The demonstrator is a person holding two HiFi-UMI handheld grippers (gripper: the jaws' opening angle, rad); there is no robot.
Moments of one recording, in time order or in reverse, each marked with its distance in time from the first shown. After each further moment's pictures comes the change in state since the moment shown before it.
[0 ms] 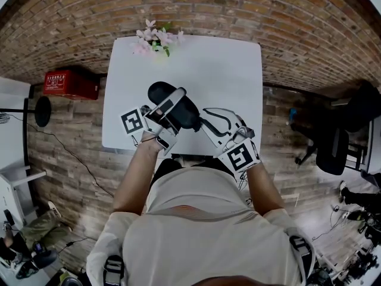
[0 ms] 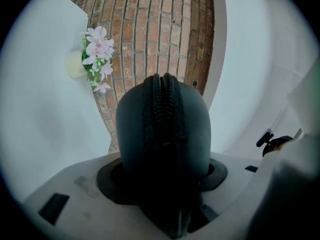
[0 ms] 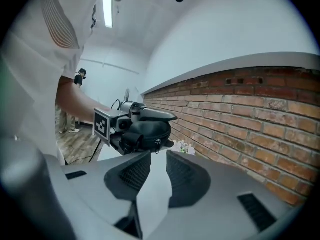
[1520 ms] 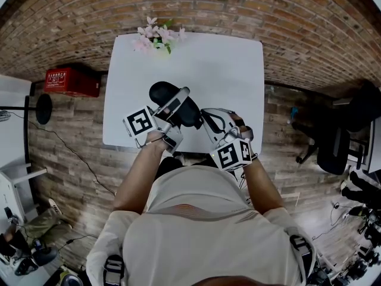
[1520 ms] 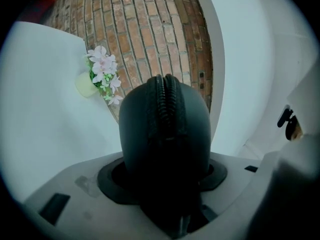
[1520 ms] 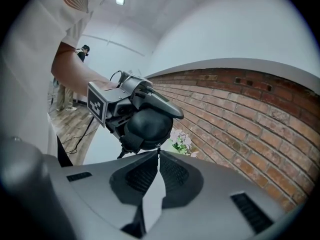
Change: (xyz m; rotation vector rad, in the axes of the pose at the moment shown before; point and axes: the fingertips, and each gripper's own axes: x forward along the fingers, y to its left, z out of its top) left arm -0.008 0.024 -0.004 0.128 -0.025 0.218; right arm 0.015 0.009 -0.030 -0.131 0.162 -0.069
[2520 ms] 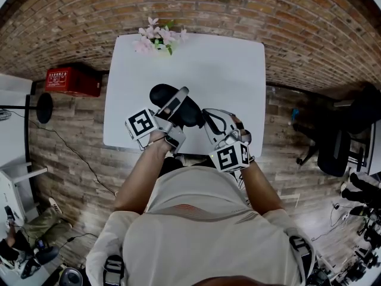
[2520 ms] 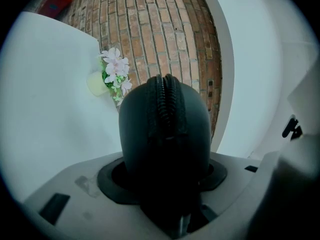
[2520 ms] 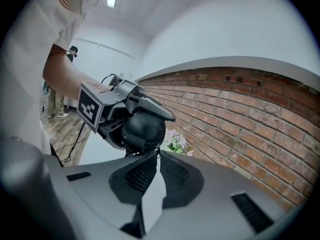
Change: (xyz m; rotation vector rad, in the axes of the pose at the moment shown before) left arm -0.001 0.015 0.009 -0.082 -0.071 0.053; right arm 0.006 -0.008 -0.001 0.071 -0.029 -0.072
